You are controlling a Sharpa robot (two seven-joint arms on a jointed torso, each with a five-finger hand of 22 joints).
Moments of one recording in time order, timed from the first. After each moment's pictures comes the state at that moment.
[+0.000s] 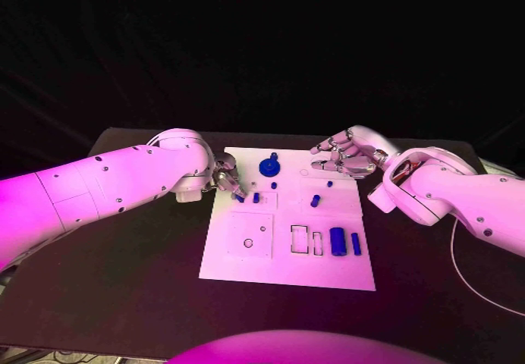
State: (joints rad) left arm 1.26 -0.66 -0.02 1.32 -1.17 0.29 -0.51; left_hand 1.03 -0.10 0.66 0.10 0.16 0.92 0.03 0.68 0.74 1.39 -0.05 1.27 1.20 1.47 -0.09 1.57 1.31 0.05 1.47 0.02 1.45 1.31; right arm 1.20 -0.85 0.00 1.55 -0.99 -0.31 0.06; right_hand 1.25 -0.04 0.21 0.02 0.27 0.93 0.16 0.07 0.07 1.17 0.07 0.93 0.96 1.46 -0.02 1.40 1.29 0.10 1.36 0.09 1.29 1.02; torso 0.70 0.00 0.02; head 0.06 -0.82
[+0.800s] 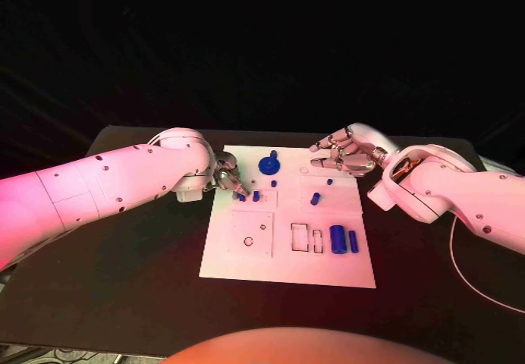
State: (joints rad) left arm 1.26 -0.66 -0.02 1.32 -1.17 0.28 -0.52; left_hand 0.97 -0.09 0.63 0.13 0.16 0.97 0.00 0.69 0.73 1.42 -0.06 1.30 1.23 1.47 -0.10 1.57 1.31 0.05 1.47 0.01 1.46 1.31; right arm 1.20 -0.85 0.00 1.54 -0.99 -0.31 0.06; right_hand 1.24 -0.04 0.21 0.03 0.27 0.93 0.16 0.07 0.07 1.17 0.07 0.93 0.96 1.46 -0.02 1.40 1.29 0.10 1.36 0.09 1.29 1.02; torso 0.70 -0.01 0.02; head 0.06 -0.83
